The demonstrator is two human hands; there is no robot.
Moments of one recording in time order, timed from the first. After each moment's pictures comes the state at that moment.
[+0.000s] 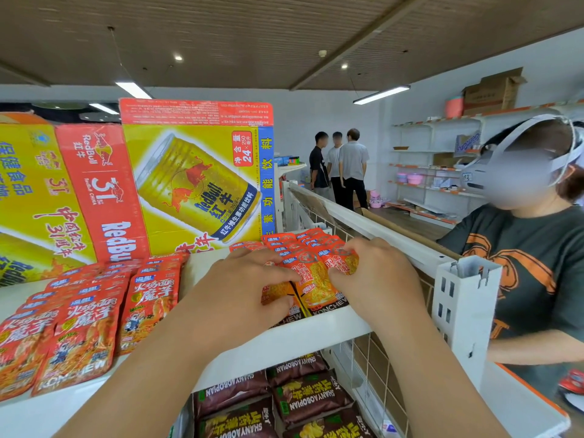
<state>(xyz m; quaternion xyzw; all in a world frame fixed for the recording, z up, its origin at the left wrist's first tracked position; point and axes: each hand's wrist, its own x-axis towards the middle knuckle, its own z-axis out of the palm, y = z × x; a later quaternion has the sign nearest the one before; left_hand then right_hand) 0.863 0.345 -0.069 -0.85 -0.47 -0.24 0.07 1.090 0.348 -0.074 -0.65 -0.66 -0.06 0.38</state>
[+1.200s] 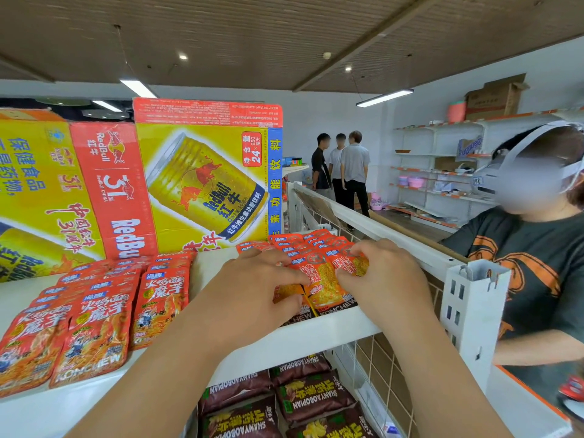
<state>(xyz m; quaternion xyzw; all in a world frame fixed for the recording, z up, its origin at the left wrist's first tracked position) 0.863 0.344 -0.068 -0.85 -0.47 -0.22 0.07 1.092 0.350 -0.080 -0.64 -0.66 -0.06 0.40</state>
